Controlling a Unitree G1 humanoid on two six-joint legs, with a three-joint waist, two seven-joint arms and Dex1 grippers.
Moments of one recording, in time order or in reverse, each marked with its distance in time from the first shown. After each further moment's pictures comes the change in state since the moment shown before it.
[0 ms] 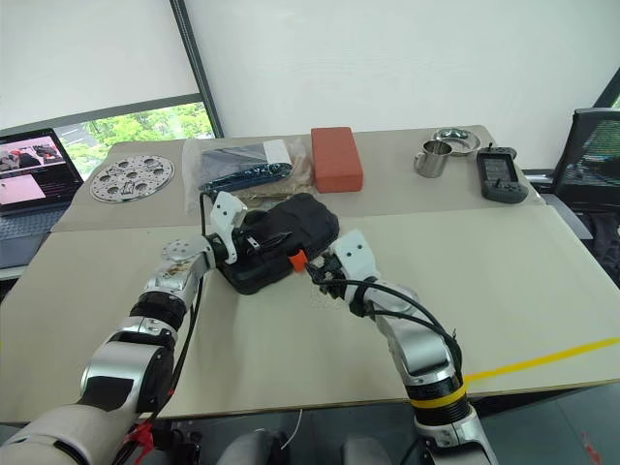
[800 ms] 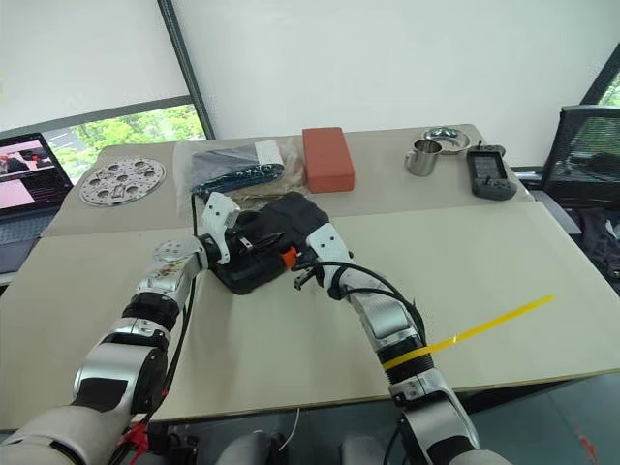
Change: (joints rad) left arm 0.014 0.029 0.000 -0.005 0.001 0.000 0.006; right arm -0.237 0.113 0.046 0.521 -0.053 -0.270 0.005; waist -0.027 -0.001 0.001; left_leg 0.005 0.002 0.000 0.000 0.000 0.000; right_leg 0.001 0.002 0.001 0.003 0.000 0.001
